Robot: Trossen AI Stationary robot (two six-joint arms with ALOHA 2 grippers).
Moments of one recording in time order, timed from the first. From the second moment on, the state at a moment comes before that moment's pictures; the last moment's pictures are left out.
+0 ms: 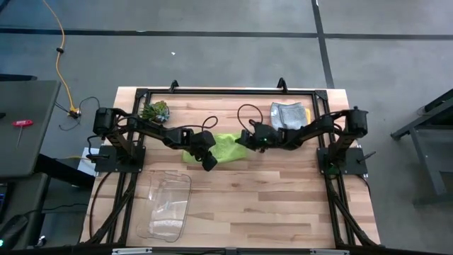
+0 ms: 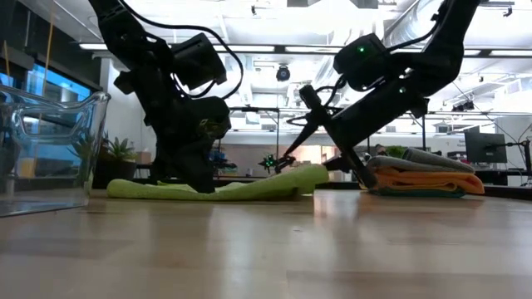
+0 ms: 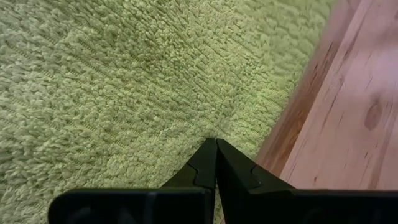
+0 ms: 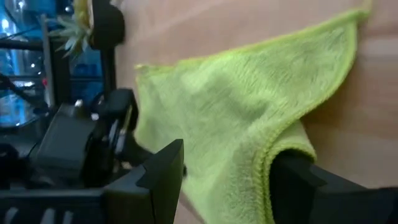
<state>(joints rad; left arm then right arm) 0.21 1.71 0.75 -0.06 0.13 -0.60 -0.15 1.74 0.63 0.56 0.05 1.47</state>
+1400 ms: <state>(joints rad) 0.23 1.67 0.75 -0.06 0.12 -0.49 -0.13 1.52 0.63 0.27 0.15 1.10</state>
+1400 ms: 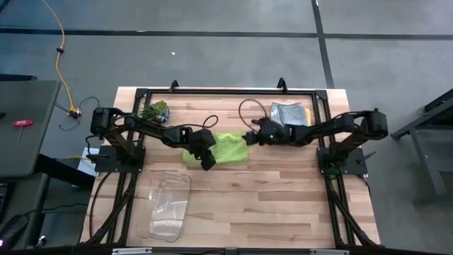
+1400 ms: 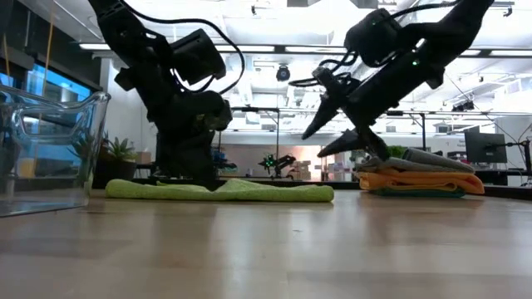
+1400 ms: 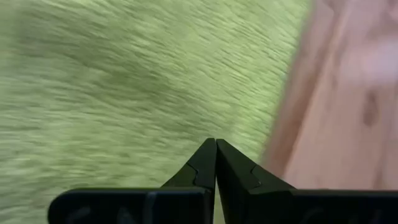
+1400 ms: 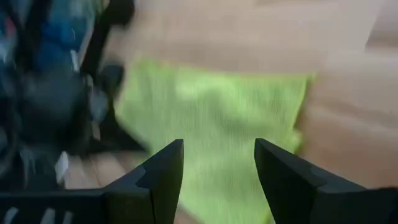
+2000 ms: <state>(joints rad) 0.18 1.80 0.94 -0.04 -0.04 -0.53 -0.06 1.21 0.63 0.05 0.37 0.90</state>
